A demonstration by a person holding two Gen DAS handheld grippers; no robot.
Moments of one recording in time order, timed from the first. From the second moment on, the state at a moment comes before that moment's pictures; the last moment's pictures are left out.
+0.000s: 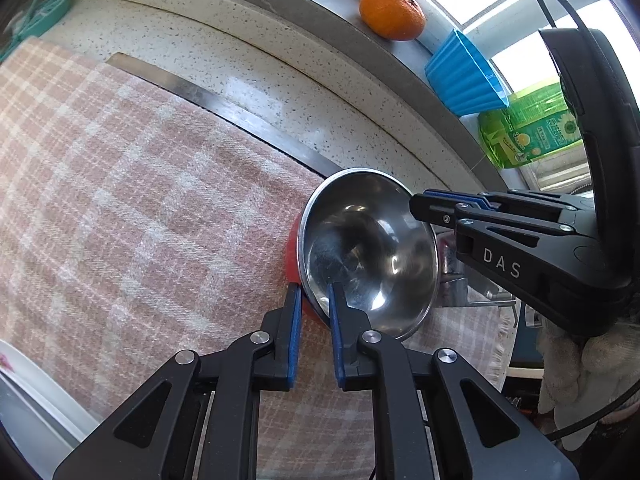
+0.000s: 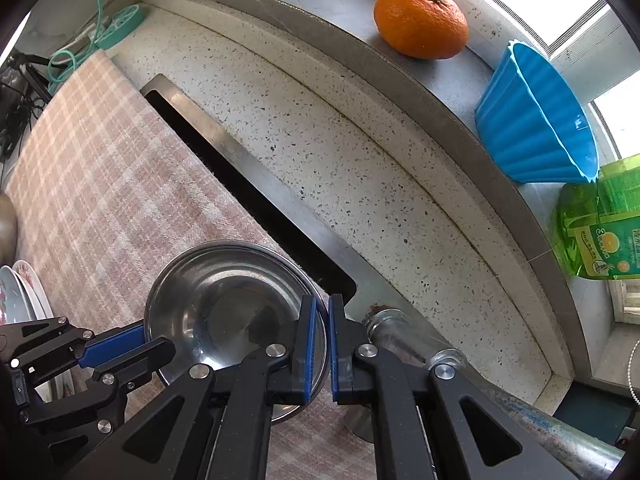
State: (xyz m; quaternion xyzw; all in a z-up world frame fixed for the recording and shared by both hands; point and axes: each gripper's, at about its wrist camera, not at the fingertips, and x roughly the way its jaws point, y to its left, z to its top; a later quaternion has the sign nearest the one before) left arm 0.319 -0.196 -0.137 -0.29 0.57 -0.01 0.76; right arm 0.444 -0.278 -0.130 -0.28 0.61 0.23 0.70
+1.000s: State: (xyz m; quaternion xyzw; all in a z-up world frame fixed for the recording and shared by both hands) left arm 0.327 -0.183 -0.140 -0.27 0.58 0.00 0.77; right arm 0.437 -0.279 -0.119 -0.28 0.61 0.24 0.70
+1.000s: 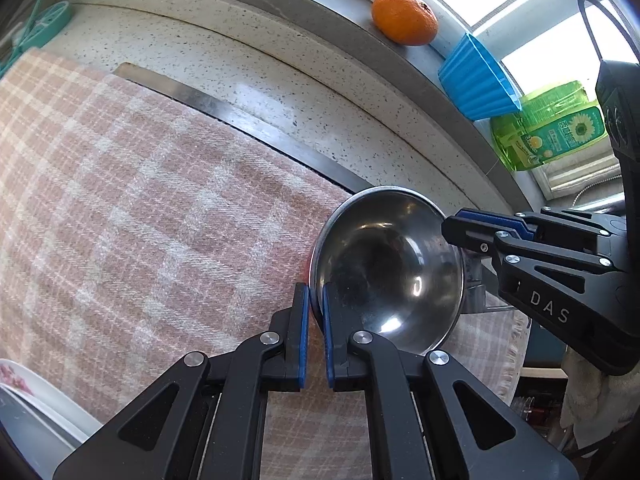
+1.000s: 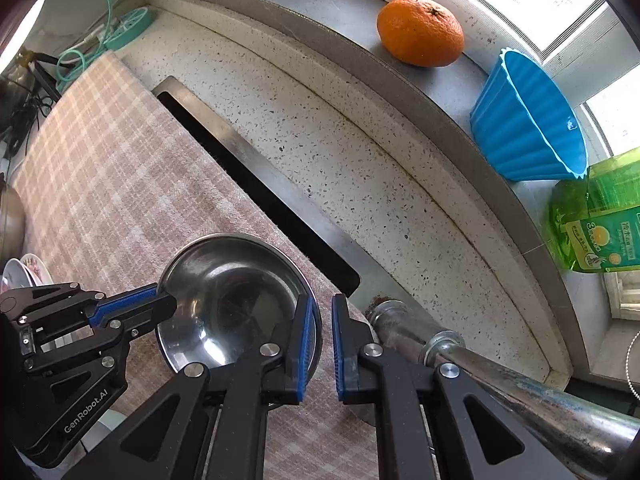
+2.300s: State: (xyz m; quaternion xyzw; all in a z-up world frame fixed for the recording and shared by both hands) left arm 0.298 -0.155 -0.087 -0.28 0.56 -0.04 0.78; right arm 0.397 -0.275 -0.063 -0.26 0.61 0.22 0.71
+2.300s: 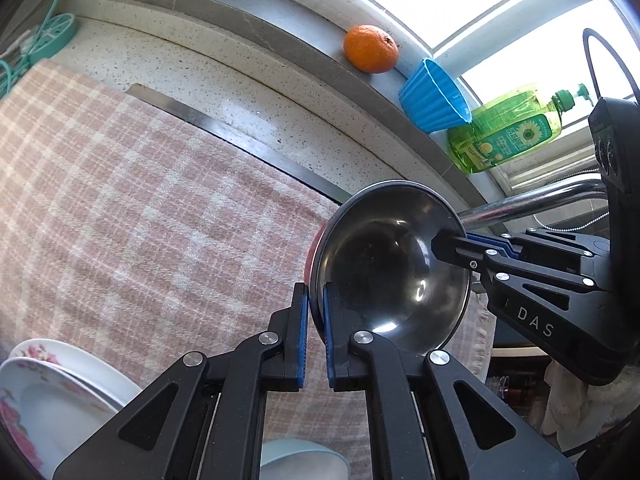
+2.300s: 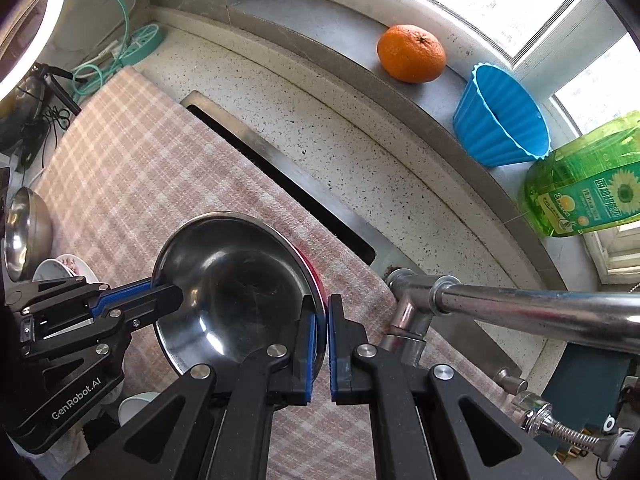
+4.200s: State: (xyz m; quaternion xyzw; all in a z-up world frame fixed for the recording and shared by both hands) left arm 0.104 0.120 -0.057 -0.32 0.50 0.11 0.80; right arm 0.230 0.013 -0.072 -0.24 0.58 0.37 0.68
